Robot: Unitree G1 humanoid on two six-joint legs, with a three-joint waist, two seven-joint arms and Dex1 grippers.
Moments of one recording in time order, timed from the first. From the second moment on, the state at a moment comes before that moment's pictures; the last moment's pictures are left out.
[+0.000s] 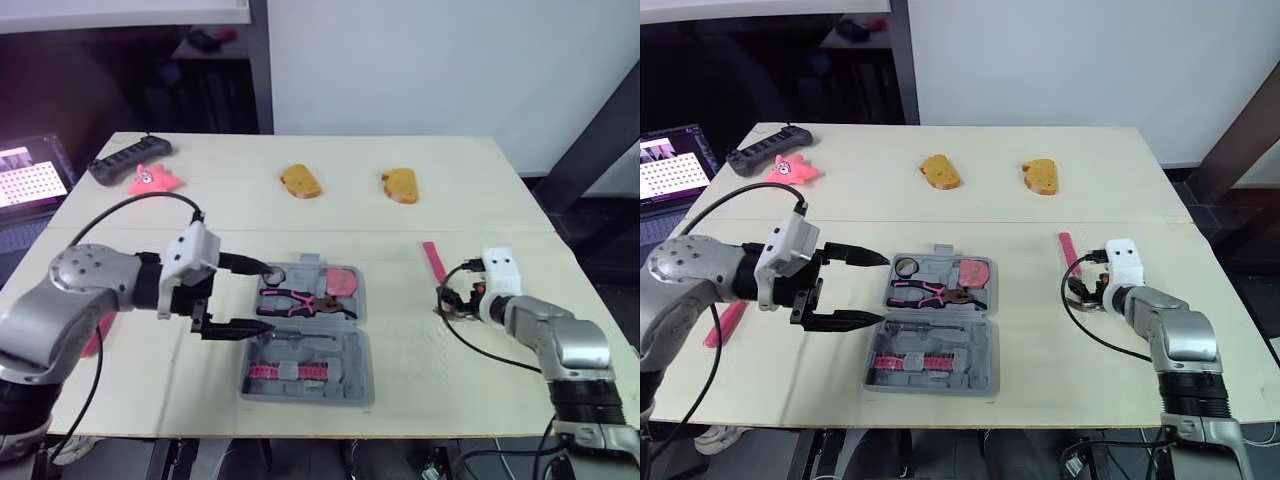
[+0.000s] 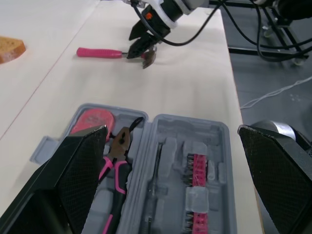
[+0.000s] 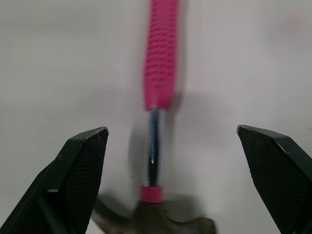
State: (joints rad) left arm -0.31 0.92 0.07 -0.43 -0.64 0.59 -1.22; right arm -0.31 -0.57 -0.15 0.05 0.31 0.88 0.34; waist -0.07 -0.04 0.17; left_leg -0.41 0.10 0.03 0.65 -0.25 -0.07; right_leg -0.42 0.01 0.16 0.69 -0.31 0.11
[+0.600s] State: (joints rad) left arm -0.24 0.93 0.09 -0.41 -0.62 0.55 -1.20; right arm -0.33 -0.54 -0.14 0.09 0.28 0.87 0.36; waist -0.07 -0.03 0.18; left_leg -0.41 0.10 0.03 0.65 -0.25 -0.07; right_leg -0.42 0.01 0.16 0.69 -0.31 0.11
